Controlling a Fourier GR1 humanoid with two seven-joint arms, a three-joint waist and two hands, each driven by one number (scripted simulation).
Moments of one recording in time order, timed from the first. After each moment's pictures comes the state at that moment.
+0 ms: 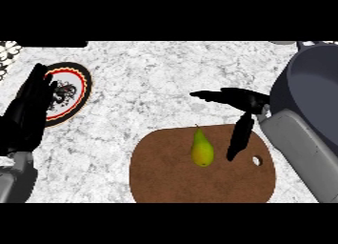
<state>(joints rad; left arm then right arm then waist) -0.19 0.37 -0.03 -1.61 0.24 0.27 0.18 -0.68 -0.38 0.43 -1.12 -0.02 0.65 0.15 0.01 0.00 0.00</state>
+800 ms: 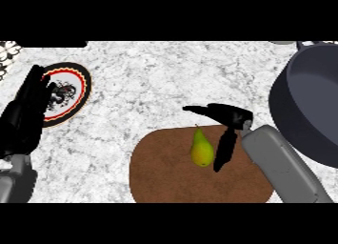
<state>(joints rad) -0.18 0.31 0.03 -1.65 0.18 0.22 0.21 -0.59 -0.24 0.39 -1.12 0.26 0.64 0.18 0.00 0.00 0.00</state>
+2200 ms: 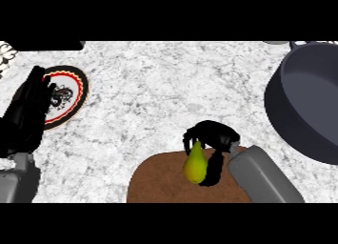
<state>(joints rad) -0.19 0.24 0.09 -1.63 0.11 0.17 0.22 -0.45 -0.13 0.42 -1.15 0.65 0.50 -0.06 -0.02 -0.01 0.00</state>
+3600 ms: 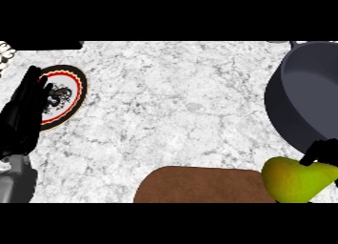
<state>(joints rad) -0.18 0.24 0.10 -1.66 0.11 0.16 0.24 0.12 -0.23 0.08 -2.33 0.80 0.13 0.35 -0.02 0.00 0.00</state>
